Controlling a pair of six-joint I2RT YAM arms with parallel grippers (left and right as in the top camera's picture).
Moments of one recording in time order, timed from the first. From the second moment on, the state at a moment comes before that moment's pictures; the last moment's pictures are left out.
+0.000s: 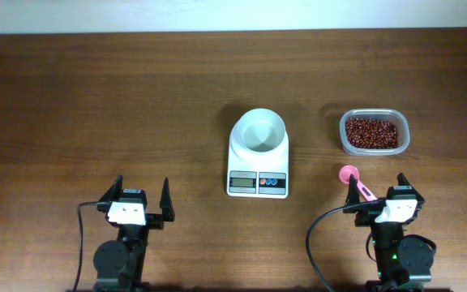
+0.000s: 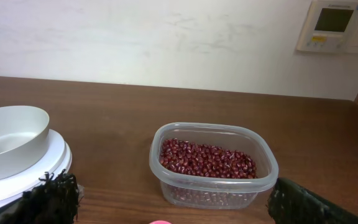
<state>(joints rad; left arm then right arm) -0.03 0.01 0.02 -0.08 0.02 0.02 -0.01 0.01 0.01 -0.07 -0.01 -0.05</state>
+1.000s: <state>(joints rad) -0.03 0.01 0.02 -0.04 0.01 0.02 -0.01 0.01 0.01 -0.07 -0.01 -0.05</state>
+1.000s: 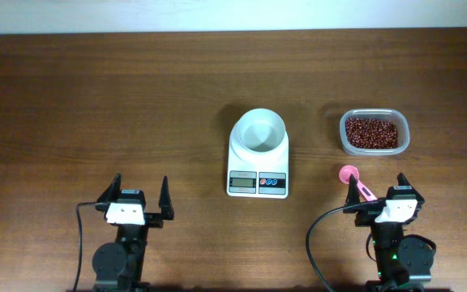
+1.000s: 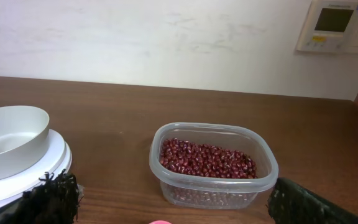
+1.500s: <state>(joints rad) -0.03 0.02 0.05 0.45 -0.14 0.02 -0.01 0.02 0.01 -0.07 -0.01 -0.05</state>
